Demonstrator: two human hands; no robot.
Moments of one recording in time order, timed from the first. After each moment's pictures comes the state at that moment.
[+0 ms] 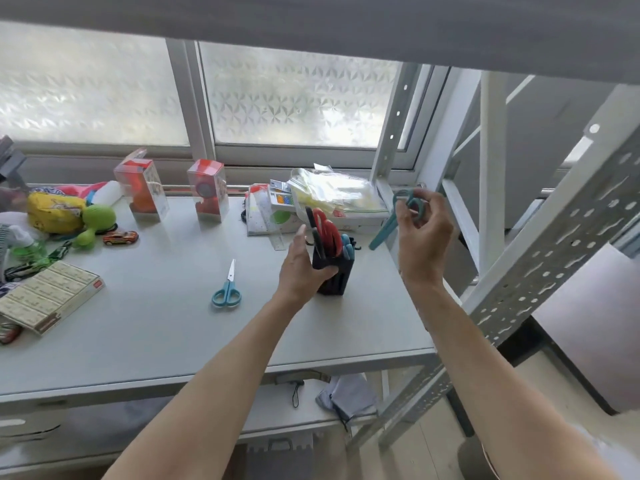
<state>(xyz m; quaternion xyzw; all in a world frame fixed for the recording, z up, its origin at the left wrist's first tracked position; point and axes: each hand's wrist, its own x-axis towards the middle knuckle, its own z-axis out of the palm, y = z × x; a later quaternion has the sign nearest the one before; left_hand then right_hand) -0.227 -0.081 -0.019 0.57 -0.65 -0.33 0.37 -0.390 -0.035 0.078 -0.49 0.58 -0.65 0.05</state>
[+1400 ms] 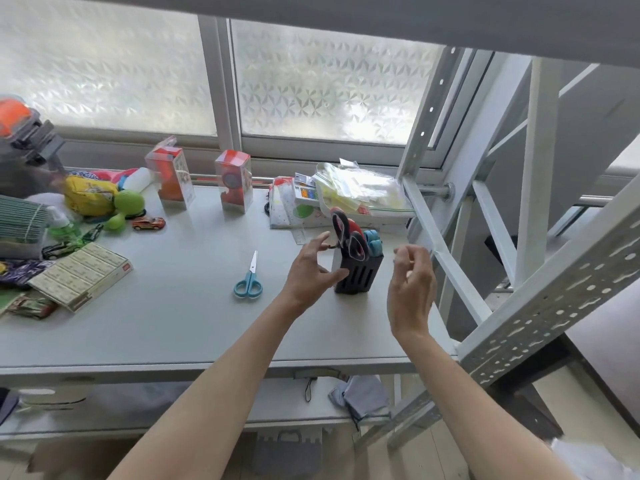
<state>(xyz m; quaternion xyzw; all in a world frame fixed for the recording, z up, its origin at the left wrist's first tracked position) -0.199 -0.070 -0.024 0.54 -0.65 -0.37 0.39 -0.357 -0.022 -0.007 -0.51 0.67 -0.54 0.06</state>
